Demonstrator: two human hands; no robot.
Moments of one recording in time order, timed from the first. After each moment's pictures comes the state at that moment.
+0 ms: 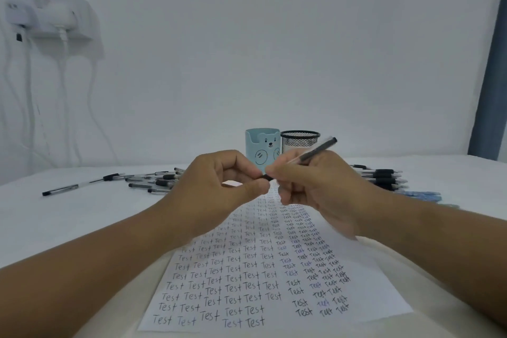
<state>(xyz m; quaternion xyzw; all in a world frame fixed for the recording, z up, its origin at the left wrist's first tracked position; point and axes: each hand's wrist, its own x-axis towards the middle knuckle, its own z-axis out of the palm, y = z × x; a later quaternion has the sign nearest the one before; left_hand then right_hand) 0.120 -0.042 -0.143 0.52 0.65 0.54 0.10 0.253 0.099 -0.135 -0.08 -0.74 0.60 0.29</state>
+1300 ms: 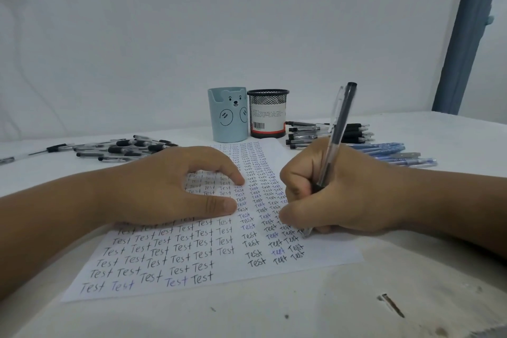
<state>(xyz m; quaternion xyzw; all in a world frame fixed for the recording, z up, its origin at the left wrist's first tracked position) 0.105 -0.041 -0.151 0.67 0.72 0.18 0.09 0.326 0.097 -0.151 -0.08 -0.89 0.42 0.14</state>
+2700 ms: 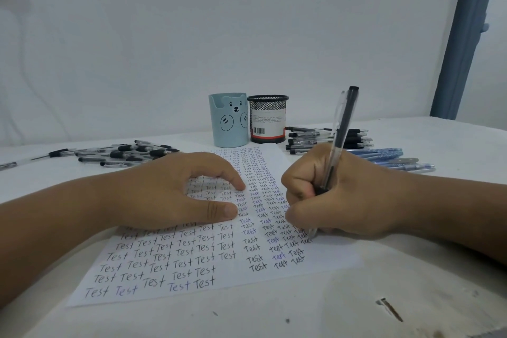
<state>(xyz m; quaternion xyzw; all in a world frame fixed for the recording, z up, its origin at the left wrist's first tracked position) 0.103 -0.041 -0.151 0.68 0.71 0.18 0.09 0.324 0.105 -0.156 -0.02 -0.89 0.44 0.14</state>
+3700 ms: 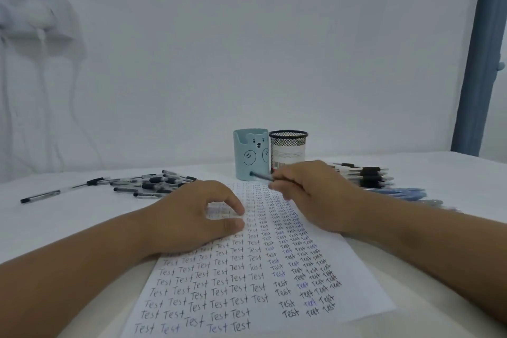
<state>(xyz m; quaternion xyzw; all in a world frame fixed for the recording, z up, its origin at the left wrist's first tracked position) 0.082 -0.040 -0.158 0.60 0.76 0.25 0.04 0.254 0.138 -0.150 -0.11 -0.95 0.12 0.25</state>
